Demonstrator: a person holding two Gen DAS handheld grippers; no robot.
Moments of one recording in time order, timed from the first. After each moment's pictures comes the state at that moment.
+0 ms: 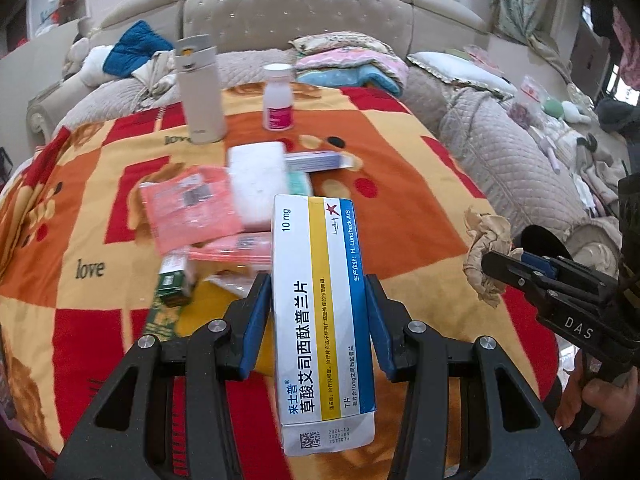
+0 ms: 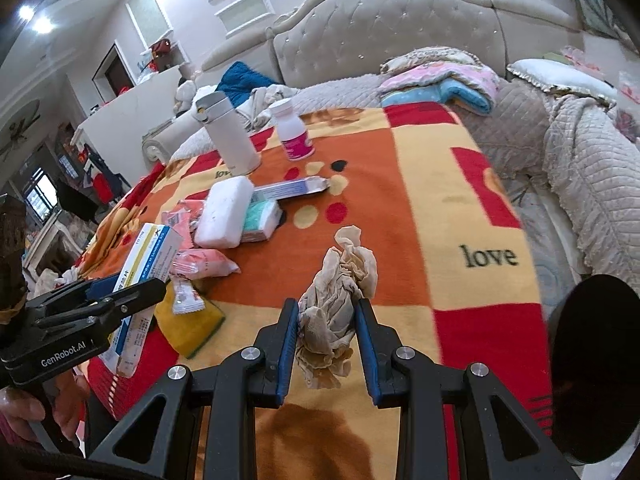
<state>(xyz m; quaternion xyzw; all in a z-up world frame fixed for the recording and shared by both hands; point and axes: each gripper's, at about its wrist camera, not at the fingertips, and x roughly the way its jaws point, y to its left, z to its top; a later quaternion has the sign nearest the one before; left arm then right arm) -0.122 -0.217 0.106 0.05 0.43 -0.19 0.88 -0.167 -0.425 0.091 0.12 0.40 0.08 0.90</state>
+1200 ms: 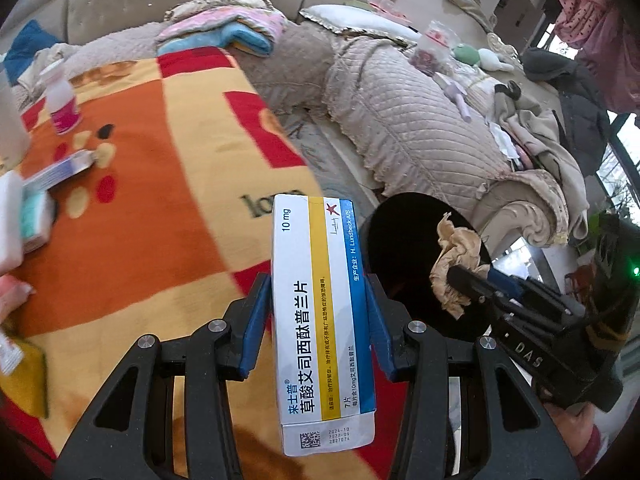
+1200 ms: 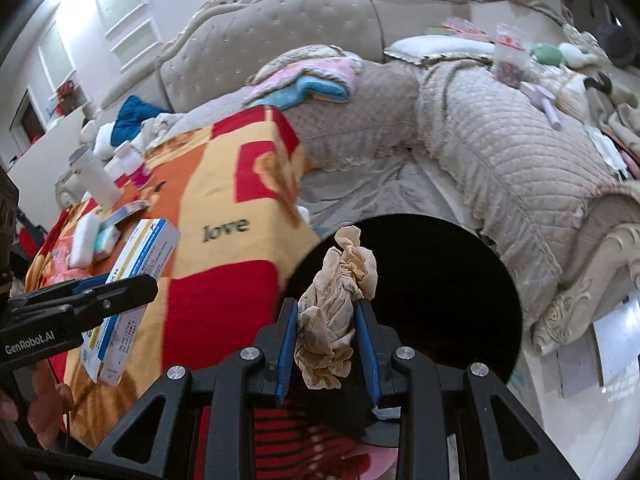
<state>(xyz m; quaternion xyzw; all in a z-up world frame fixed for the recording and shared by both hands) -0.137 -0.431 0.080 0.05 0.48 -0.35 0.80 -0.245 -0.607 0.063 0.16 0.42 -0.09 0.89</state>
